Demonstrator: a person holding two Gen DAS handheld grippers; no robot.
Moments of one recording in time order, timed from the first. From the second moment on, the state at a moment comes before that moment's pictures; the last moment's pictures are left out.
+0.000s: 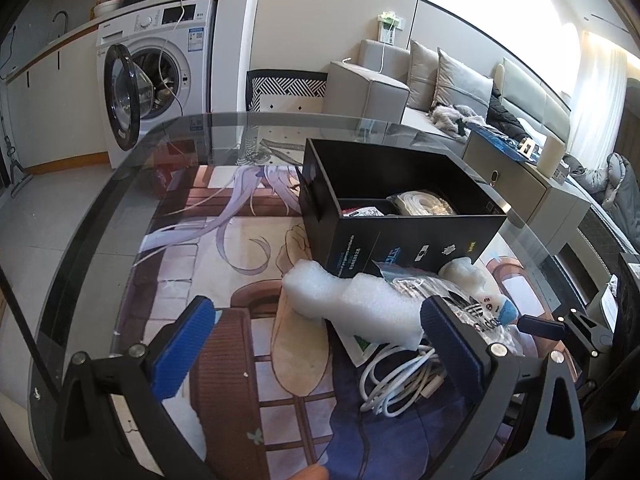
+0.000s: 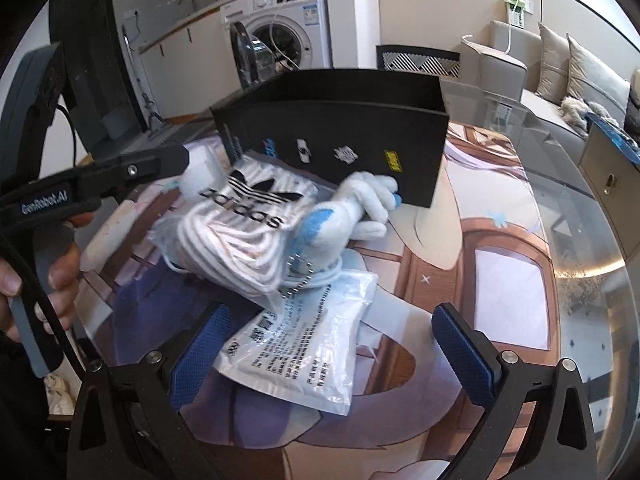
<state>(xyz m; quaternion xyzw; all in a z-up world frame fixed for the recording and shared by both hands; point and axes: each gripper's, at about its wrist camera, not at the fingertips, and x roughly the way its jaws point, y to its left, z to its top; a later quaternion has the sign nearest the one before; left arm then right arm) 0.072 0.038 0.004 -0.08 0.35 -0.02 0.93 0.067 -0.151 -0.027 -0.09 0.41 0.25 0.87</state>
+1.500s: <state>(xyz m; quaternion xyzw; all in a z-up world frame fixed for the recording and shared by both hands) 0.077 0.041 -0.015 -0.08 0.40 -0.05 0.91 0.049 -0.215 -0.015 -0.11 0.39 0.25 0.88</state>
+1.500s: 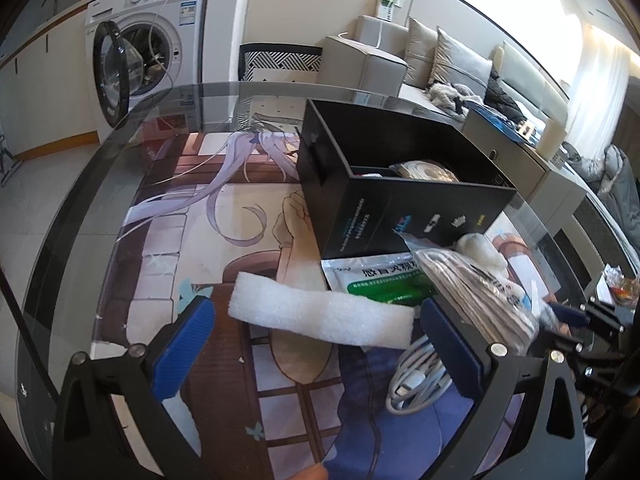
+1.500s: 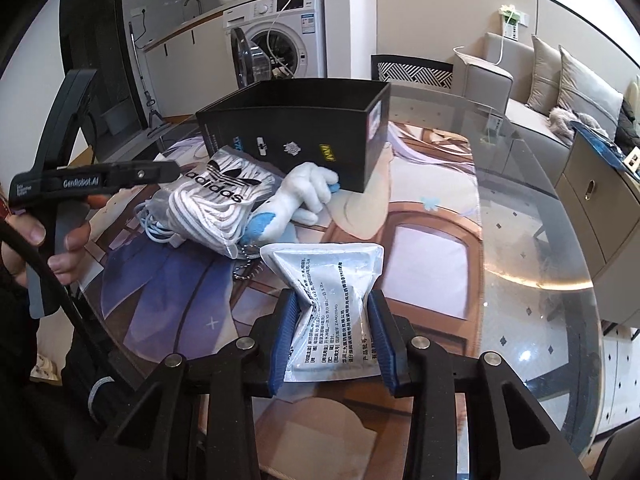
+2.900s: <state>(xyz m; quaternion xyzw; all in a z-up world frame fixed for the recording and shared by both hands) 0.062 0.053 0.030 -0.09 0.33 -0.06 0.94 0.046 -0.227 0.036 -0.08 0.31 0.24 0.92</state>
